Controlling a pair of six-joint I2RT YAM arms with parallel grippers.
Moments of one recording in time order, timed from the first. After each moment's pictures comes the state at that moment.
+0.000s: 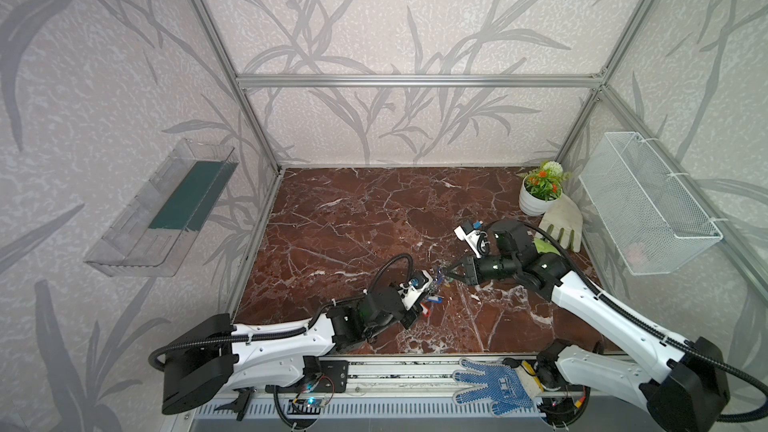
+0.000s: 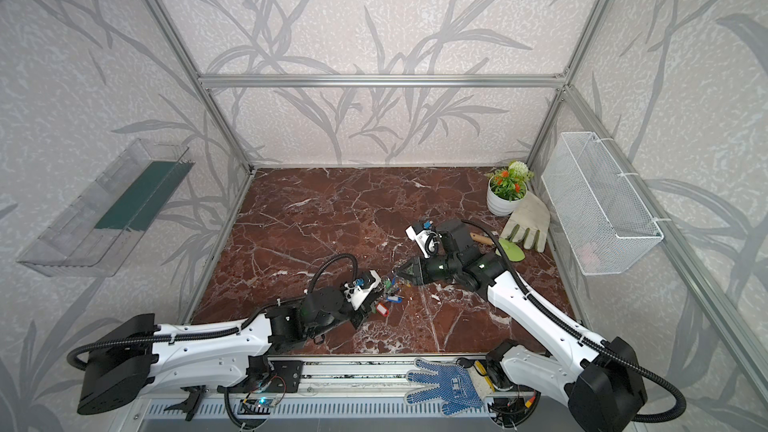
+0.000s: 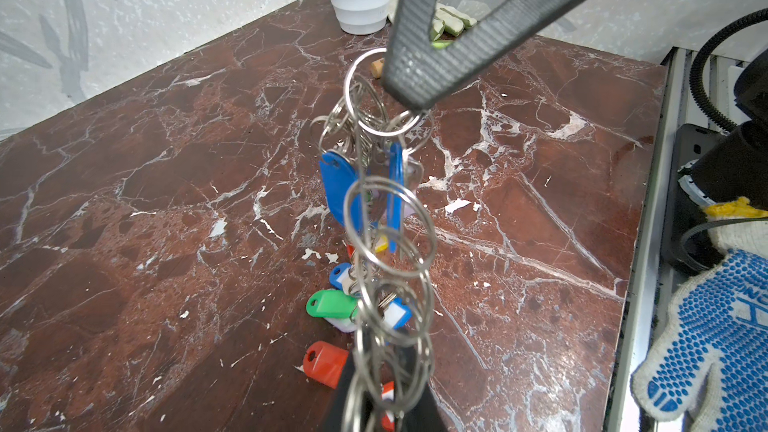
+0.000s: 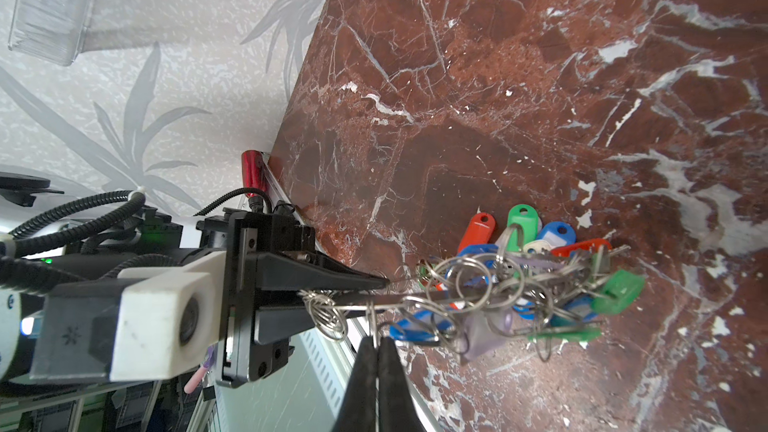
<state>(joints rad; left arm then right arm) -1.14 1.09 0.40 0.27 -0.21 -0.07 0.57 1.10 0.82 -0.47 -0.65 0.47</state>
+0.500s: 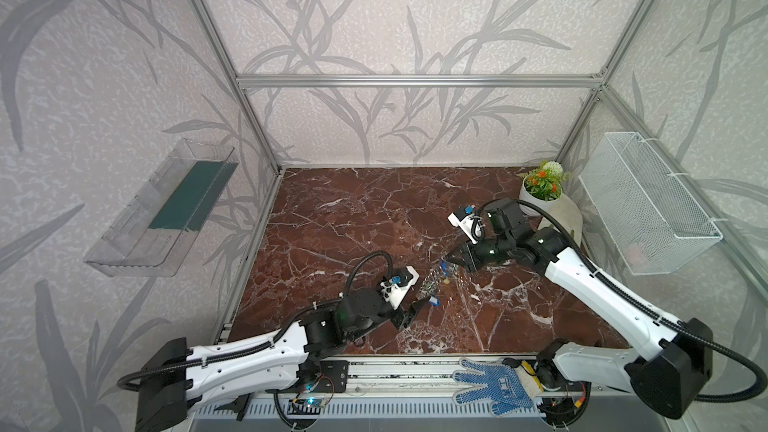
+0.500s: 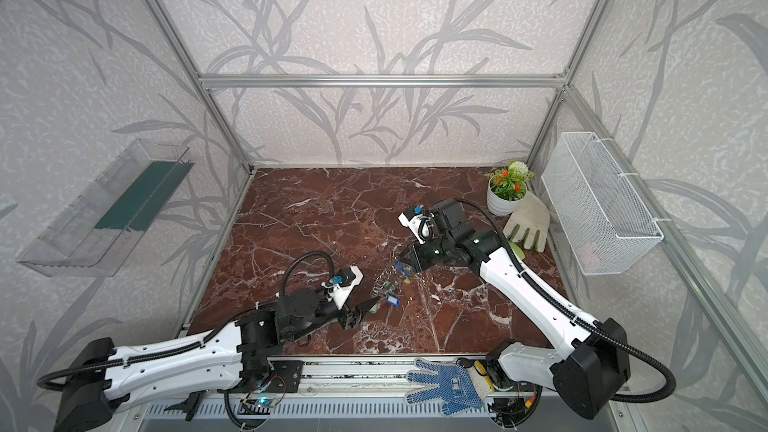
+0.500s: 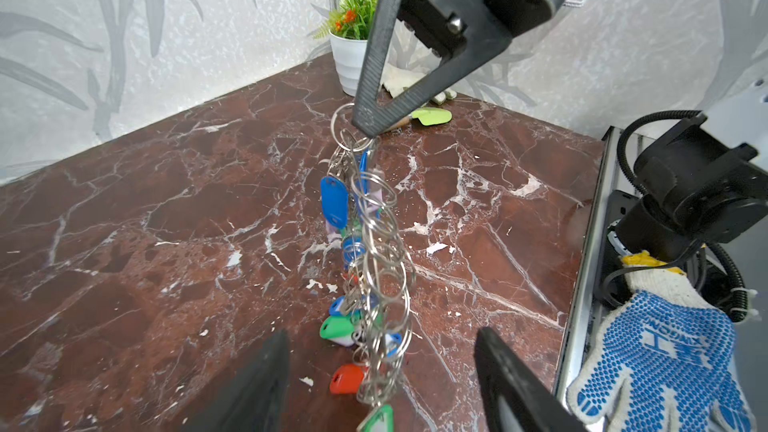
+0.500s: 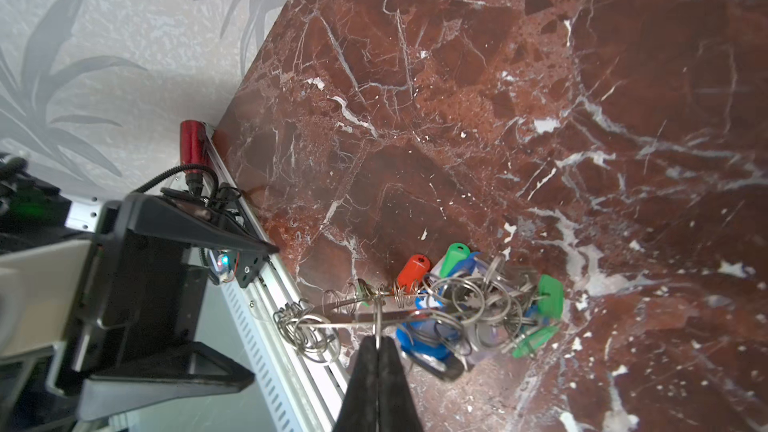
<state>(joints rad) -1.14 0.75 0.40 0.07 -0.21 -0.13 0.57 1.25 1.11 -0.72 -0.55 0.16</state>
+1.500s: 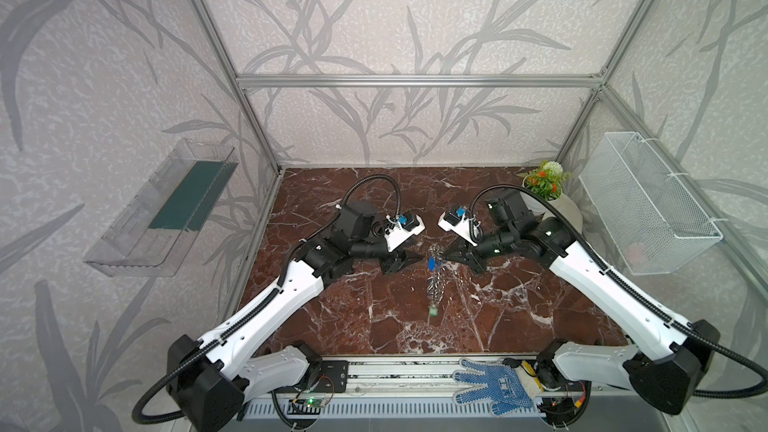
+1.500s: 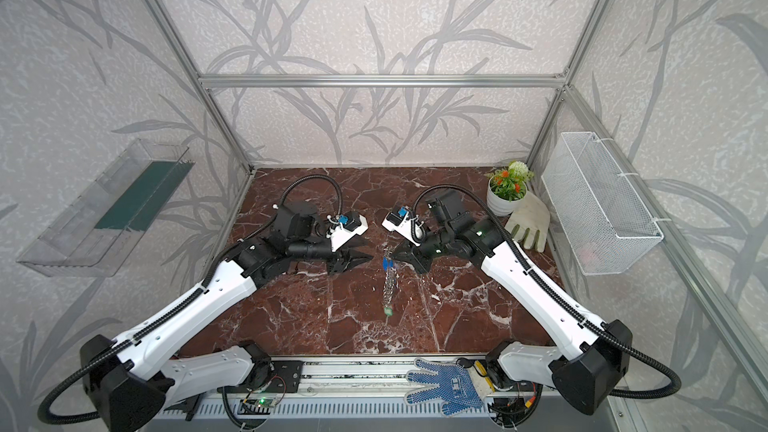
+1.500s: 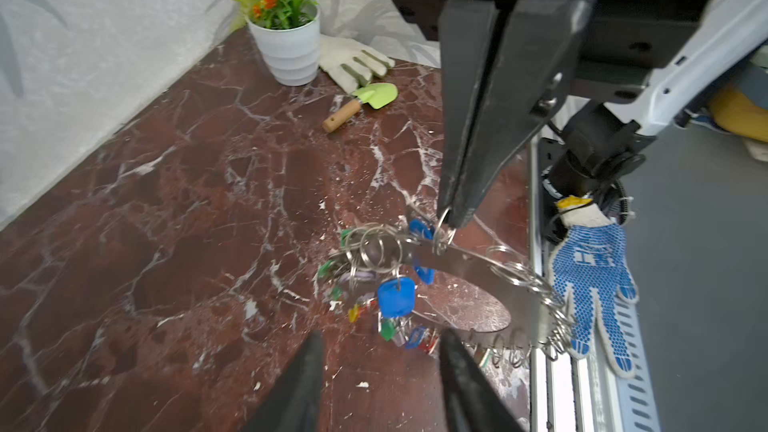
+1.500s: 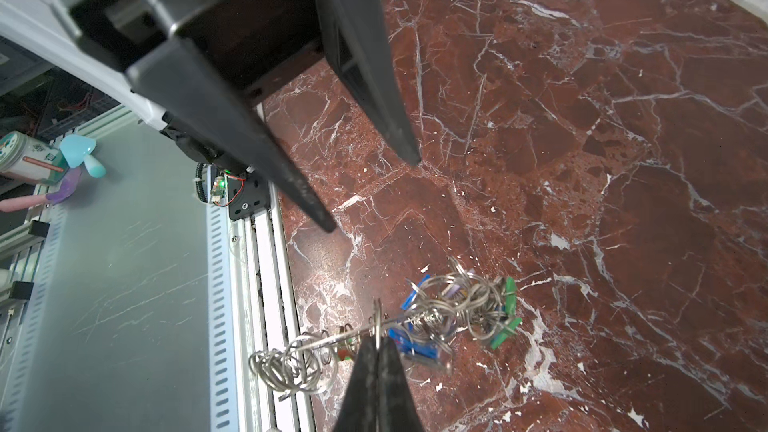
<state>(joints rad) -0.60 1.18 1.06 -0.48 0.65 0.35 0.60 1.26 1.26 -0.85 -0.65 -0.31</state>
